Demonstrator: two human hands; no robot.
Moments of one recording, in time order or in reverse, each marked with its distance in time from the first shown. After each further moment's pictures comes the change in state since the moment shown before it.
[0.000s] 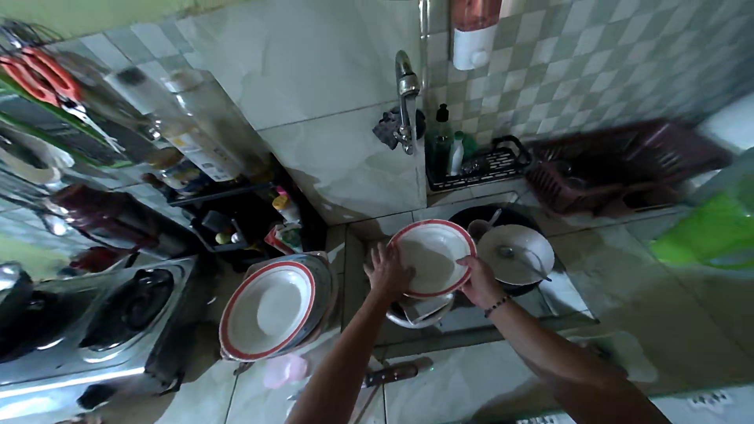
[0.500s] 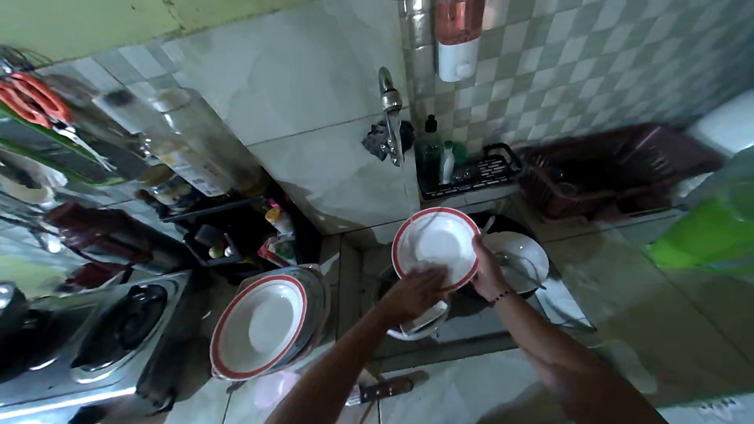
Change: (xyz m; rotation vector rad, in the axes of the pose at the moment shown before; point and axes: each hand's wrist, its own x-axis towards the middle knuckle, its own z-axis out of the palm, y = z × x) left_hand -0.006 0.016 0.026 0.101 -0.162 0.817; right_hand 0.044 -0.027 -0.026 -0.064 -0.040 -0.203
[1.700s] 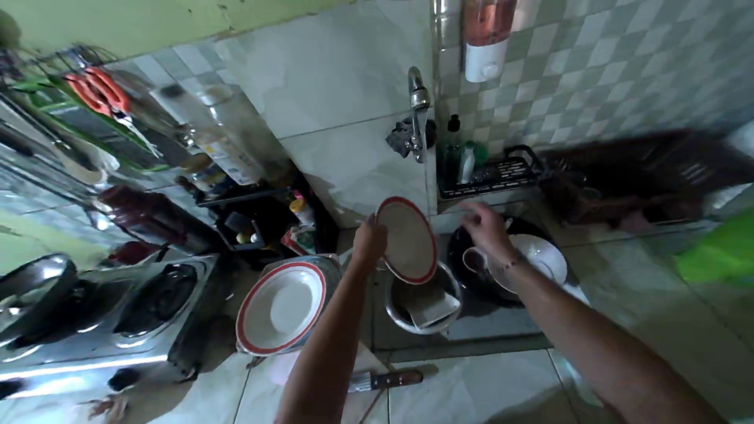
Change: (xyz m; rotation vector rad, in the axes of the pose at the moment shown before) left_hand -0.020 -0.017 -0.122 -0.432 0.545 -0.862; right_hand 0.001 -0.079 0.048 -0.876 -0.176 -0.534
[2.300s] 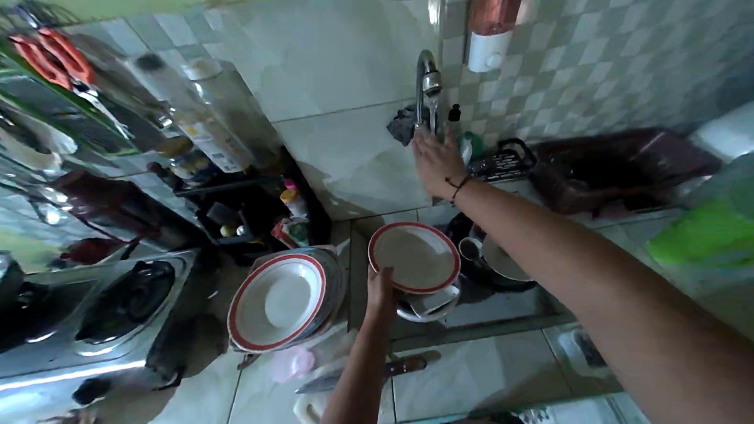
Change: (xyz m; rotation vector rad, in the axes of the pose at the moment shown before) left_hand -0.085 -0.072 0.062 -1.059 0.027 -0.325; right_hand 0.081 -0.112 0.041 -1.041 -0.098 -0.437
